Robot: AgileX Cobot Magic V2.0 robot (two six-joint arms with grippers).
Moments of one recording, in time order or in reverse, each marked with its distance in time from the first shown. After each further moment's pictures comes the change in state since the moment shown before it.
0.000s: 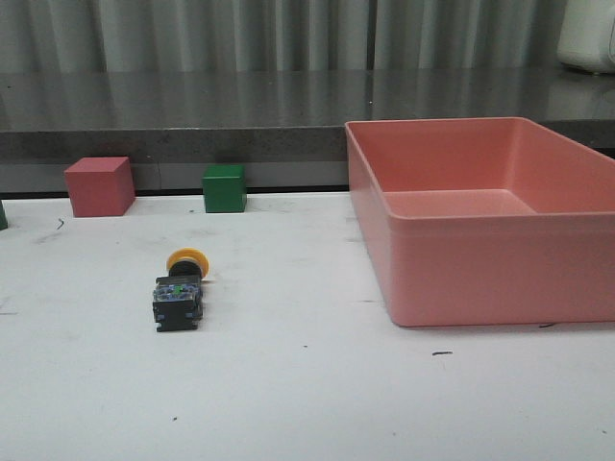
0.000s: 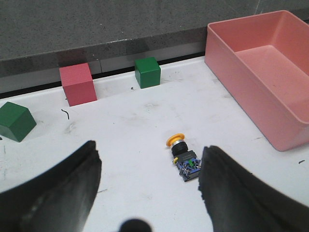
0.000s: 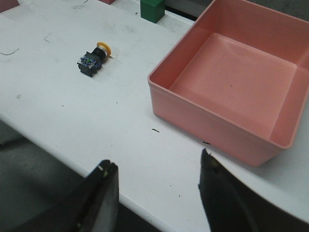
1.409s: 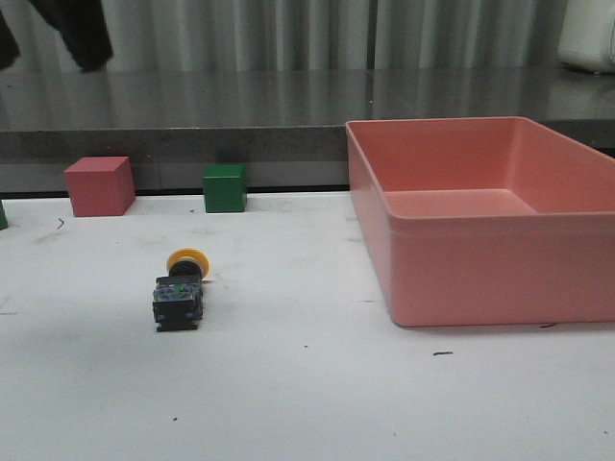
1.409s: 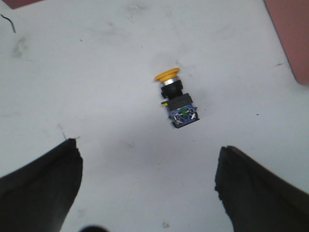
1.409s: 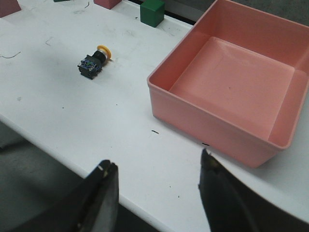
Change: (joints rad) left arm -0.046 0.829 -0.659 -0.059 0.514 -0.005; right arm 0.000 -0.019 0.001 0.000 0.004 0.000
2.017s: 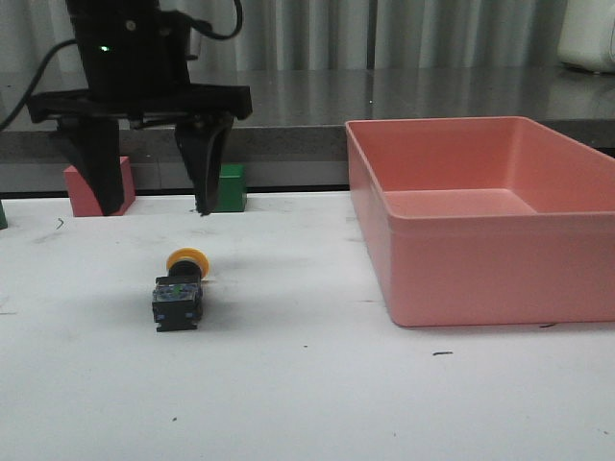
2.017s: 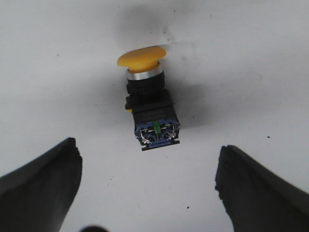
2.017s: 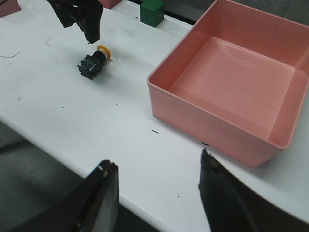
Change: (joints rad) left arm -0.062 0.455 -0.224 -0.011 0.109 -0.270; right arm 0.000 0.000 0.000 0.000 0.000 0.000
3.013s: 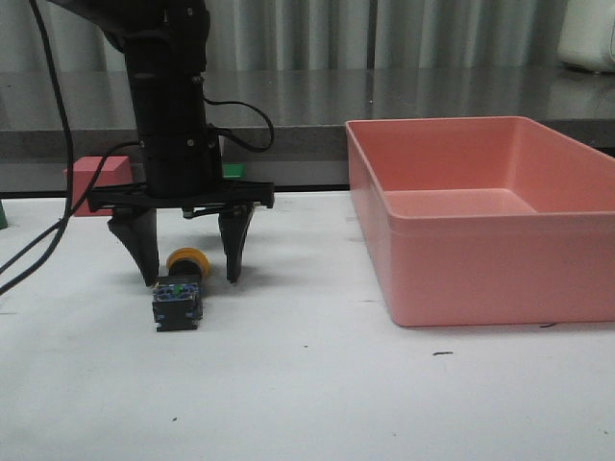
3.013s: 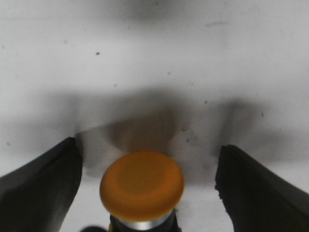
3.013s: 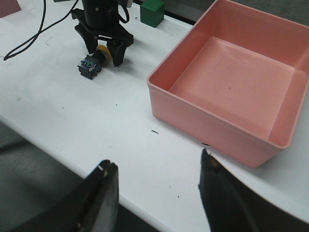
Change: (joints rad) left arm 0.040 0.324 -0.224 -0.024 -0.014 -0.067; right arm 0.000 -0.002 0.000 0.000 0.000 0.000
